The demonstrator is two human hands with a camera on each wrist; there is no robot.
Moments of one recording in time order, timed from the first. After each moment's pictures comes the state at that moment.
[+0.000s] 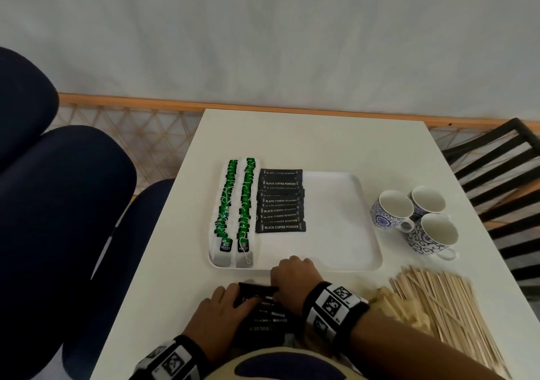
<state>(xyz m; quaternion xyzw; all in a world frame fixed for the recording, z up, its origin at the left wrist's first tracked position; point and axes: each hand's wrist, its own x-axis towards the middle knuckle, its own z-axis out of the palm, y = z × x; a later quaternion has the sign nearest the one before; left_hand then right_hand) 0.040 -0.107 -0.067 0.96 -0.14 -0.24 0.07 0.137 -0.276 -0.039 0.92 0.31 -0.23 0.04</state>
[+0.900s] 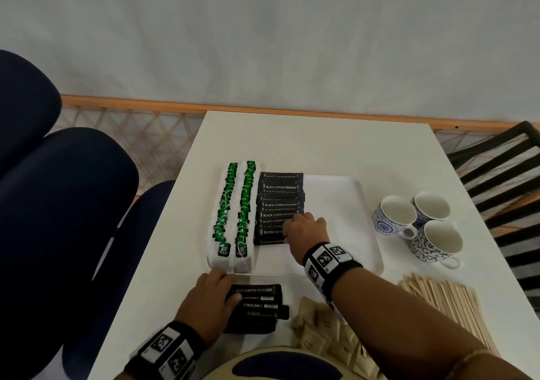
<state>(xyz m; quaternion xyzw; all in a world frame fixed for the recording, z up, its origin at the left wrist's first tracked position) 0.065 -0.096 -0.056 0.97 0.02 -0.14 0.20 0.218 -0.285 -0.040 0.97 0.22 -0.10 -0.01</state>
